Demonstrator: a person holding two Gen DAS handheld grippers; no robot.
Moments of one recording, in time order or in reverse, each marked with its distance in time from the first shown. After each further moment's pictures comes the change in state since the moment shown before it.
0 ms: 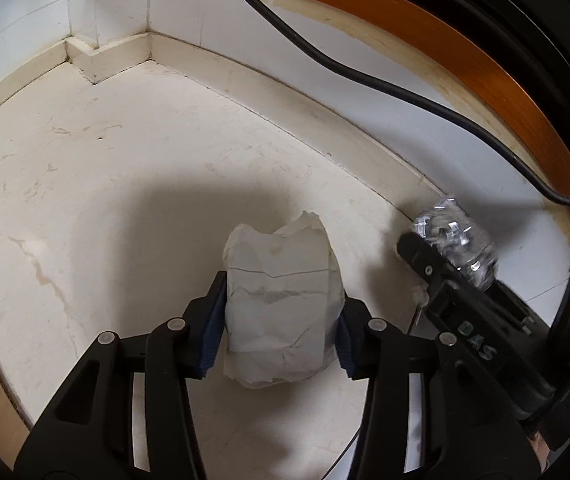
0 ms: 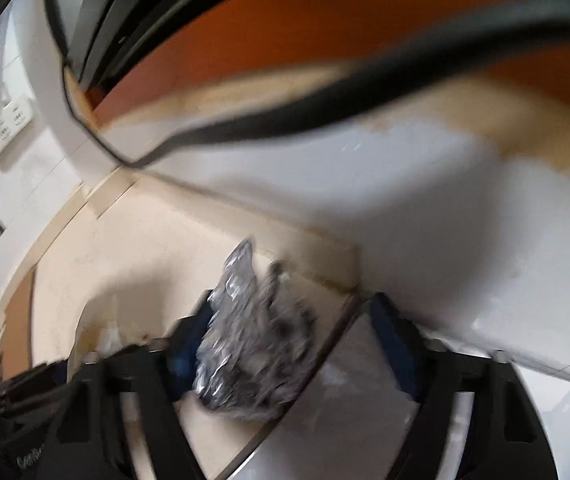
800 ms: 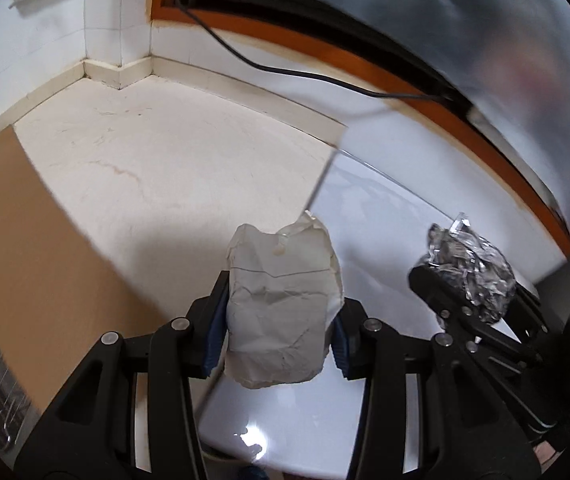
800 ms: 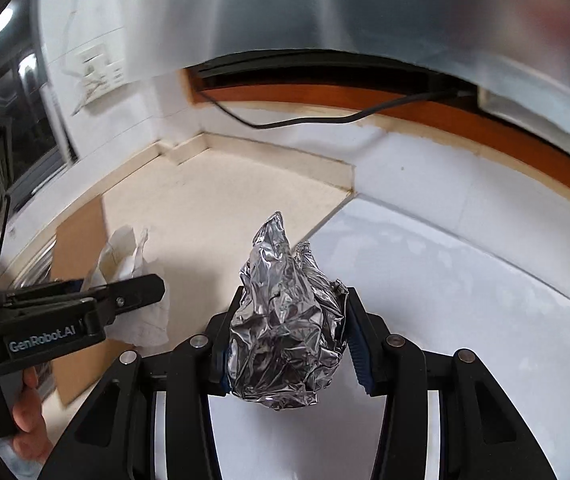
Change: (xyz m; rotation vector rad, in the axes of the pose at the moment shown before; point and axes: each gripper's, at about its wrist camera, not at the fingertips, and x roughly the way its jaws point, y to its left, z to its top) left arm -0.191 -0.001 -0.141 0.151 -0.037 -0.121; right arm -0.176 0.065 -0.132 -0.152 -0.071 -0.026
